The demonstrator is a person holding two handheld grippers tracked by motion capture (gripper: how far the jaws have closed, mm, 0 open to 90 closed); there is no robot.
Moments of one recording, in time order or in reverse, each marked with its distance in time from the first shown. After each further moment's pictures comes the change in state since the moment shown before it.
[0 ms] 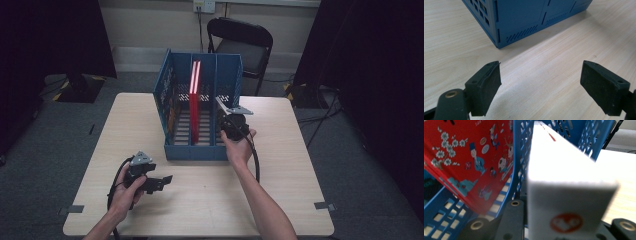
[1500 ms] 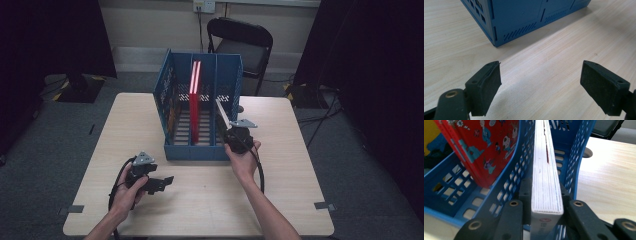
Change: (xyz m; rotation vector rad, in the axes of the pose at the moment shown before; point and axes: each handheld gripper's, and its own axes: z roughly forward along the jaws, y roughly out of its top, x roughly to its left) left arm -0.002 0.000 0.004 0.020 0.001 0.011; right arm -0.001 -0.031 -0.024 0.015 0.014 -0.044
